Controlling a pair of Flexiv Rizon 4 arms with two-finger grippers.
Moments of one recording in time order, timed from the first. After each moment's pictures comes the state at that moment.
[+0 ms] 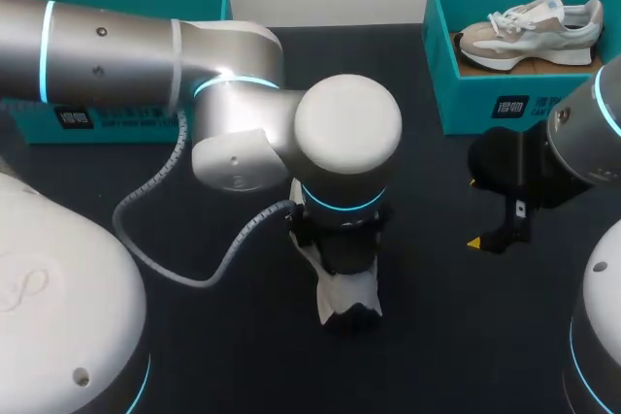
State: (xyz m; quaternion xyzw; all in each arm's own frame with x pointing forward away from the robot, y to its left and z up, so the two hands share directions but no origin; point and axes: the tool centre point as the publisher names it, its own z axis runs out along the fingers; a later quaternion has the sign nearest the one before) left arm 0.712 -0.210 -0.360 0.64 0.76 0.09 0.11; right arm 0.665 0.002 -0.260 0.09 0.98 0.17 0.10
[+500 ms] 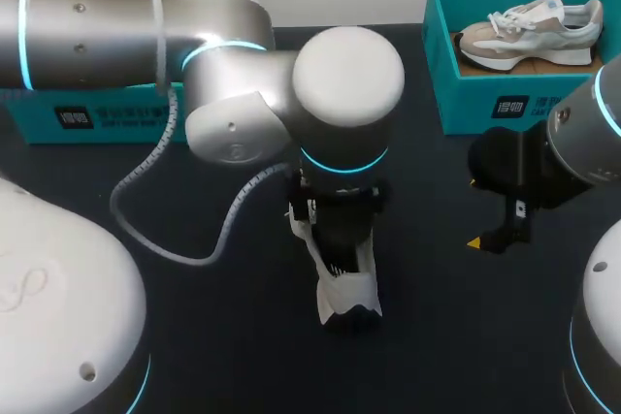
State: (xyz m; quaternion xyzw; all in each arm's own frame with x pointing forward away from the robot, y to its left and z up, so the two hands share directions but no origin) left arm 0.729 -0.207 -0.321 0.67 0.73 0.09 0.10; right arm 0.665 0.002 -0.260 0.09 0.98 0.17 0.10
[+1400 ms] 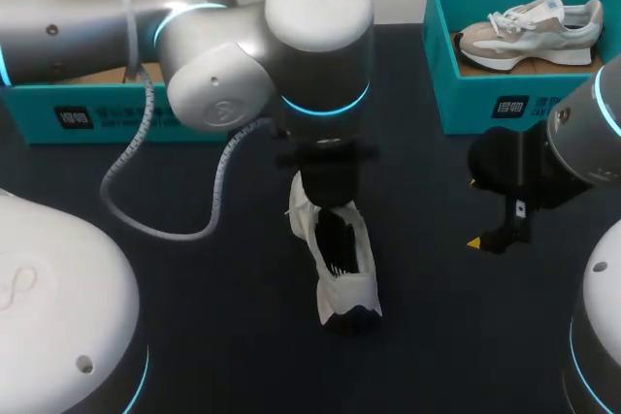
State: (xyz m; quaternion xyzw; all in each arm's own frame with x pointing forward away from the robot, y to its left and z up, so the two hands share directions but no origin) left arm 0.758 -0.198 -0.304 0.68 0.72 0.05 0.09; right arm 0.665 0.002 -0.260 0.09 0.98 0.17 0.10
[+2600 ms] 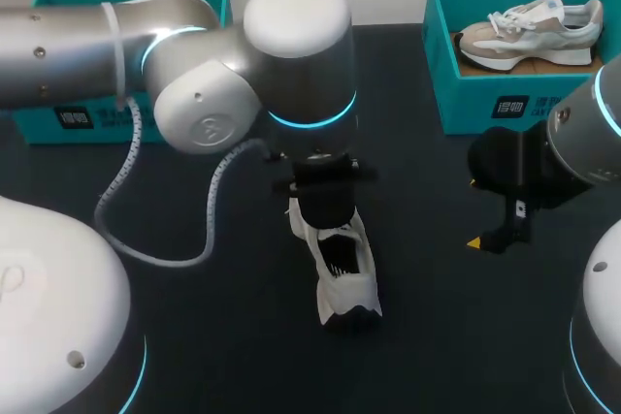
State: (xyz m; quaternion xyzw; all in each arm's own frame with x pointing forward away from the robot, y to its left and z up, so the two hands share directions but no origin) left arm 0.721 -0.199 -0.316 0.68 0.73 -0.01 0.07; right arm 0.665 0.002 -0.260 0.09 0.98 0.17 0.10
